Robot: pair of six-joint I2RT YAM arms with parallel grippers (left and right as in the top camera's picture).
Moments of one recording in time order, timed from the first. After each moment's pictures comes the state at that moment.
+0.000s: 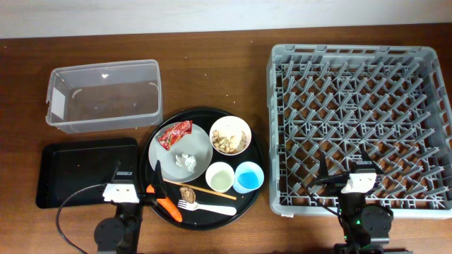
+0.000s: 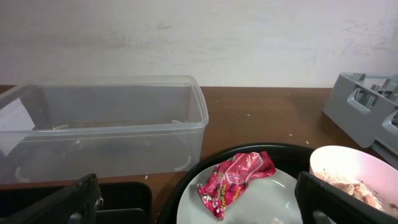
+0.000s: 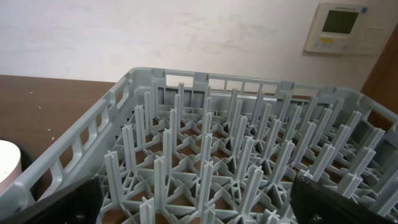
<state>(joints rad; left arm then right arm) -0.03 0.01 0.01 -0.08 0.03 -0.05 -0.04 0.01 0.01 -0.07 -0.01 -0.08</state>
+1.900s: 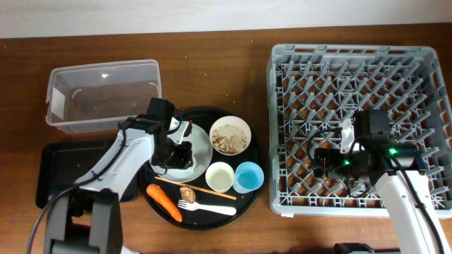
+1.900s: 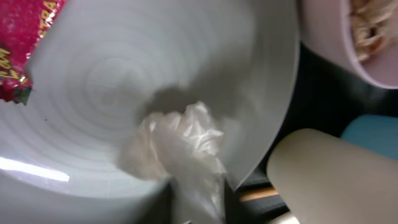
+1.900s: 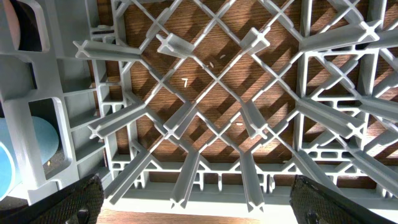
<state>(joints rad) -0.22 1.70 1.04 -0.84 0.31 -0.07 -0.04 1.18 0.96 -1.10 -0.12 0.11</state>
